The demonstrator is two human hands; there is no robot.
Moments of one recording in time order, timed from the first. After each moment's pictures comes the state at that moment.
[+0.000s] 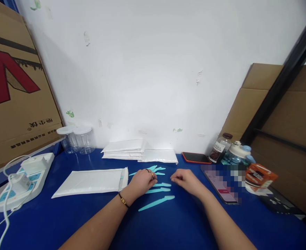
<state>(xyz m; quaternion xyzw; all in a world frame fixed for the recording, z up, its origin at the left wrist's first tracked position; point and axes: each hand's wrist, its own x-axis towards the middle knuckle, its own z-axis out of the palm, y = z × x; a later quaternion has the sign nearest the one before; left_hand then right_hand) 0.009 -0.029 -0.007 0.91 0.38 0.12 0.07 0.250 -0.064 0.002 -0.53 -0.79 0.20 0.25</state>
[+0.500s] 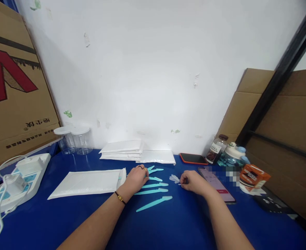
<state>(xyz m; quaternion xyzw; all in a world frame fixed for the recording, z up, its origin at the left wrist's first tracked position) 0.001 -0.018 -0.007 0.88 0.46 0.12 0.06 0.287 -0.065 -0.002 -0.61 -0.76 0.16 0.15</state>
